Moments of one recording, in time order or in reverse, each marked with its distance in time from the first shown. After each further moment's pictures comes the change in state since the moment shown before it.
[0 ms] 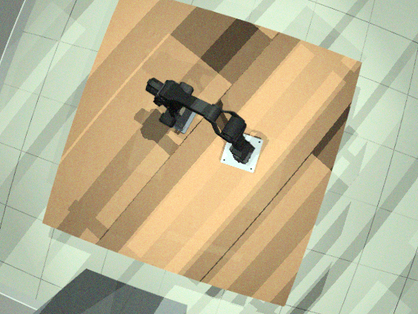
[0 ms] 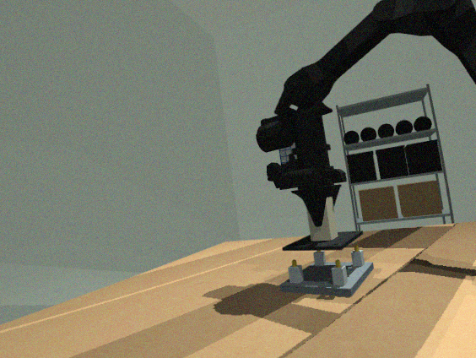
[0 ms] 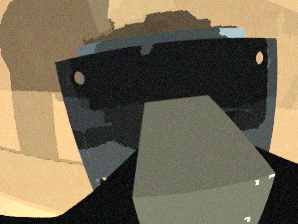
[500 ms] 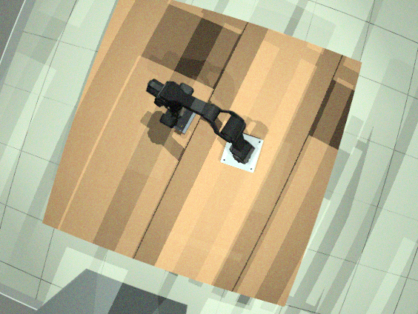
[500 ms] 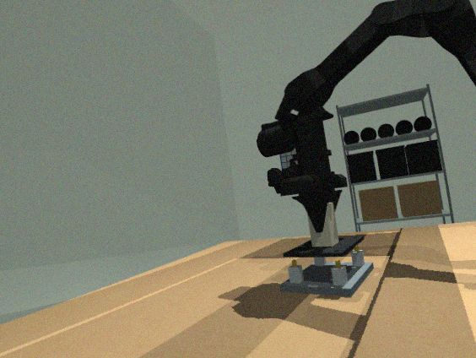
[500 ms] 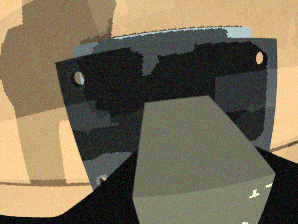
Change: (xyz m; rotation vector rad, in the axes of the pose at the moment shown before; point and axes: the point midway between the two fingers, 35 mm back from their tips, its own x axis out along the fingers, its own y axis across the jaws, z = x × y) arm 0.010 0.001 0.000 0.000 0.001 0.000
